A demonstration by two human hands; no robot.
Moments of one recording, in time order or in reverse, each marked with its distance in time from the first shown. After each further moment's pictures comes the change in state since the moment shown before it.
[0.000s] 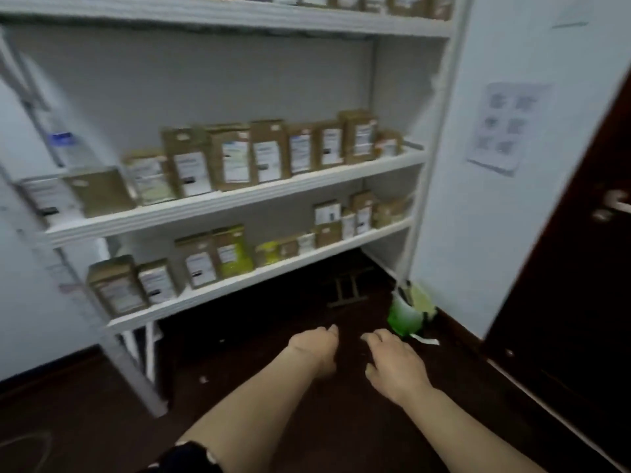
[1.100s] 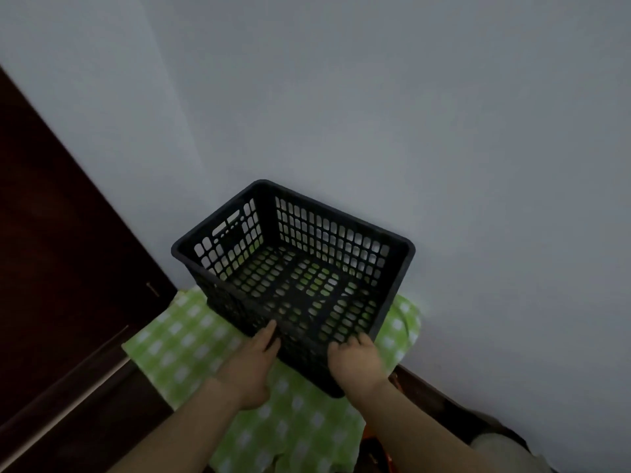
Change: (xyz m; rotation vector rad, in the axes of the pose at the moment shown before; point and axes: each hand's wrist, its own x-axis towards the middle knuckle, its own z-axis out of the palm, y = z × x) left_hand -0.234 0.695 0.285 0.885 -0.327 1.800; right_hand -0.655 0.346 0.094 0.265 -0.092 1.660
